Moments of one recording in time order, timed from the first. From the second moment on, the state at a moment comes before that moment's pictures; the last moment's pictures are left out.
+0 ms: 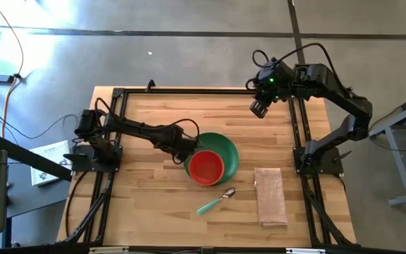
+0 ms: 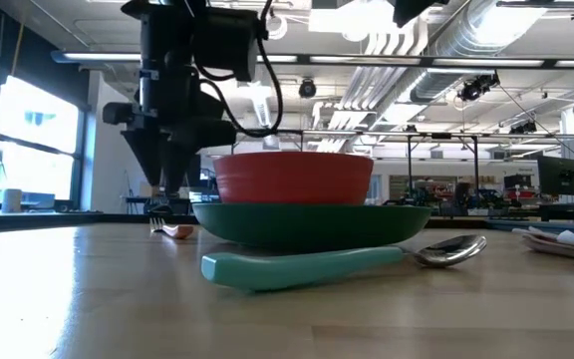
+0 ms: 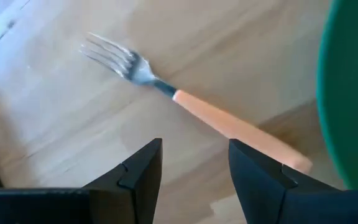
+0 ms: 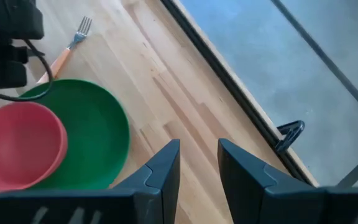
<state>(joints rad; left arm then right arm) 0.10 1.77 1.19 -1.10 -0.37 -1.08 -0.29 1.45 1.92 -1.42 0.26 0.17</state>
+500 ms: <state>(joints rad) 0.10 1.76 1.19 -1.01 -0.39 -1.42 -0.42 1.45 1.92 -1.40 0.38 0.00</state>
